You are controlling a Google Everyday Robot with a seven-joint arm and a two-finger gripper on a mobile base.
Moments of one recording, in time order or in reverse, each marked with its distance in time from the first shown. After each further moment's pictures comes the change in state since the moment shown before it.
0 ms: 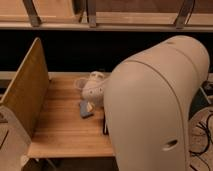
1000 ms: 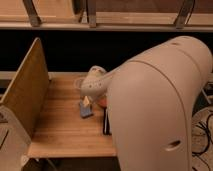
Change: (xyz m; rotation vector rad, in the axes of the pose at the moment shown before) arm -0.053 0.009 -0.019 -0.079 -0.091 -0.084
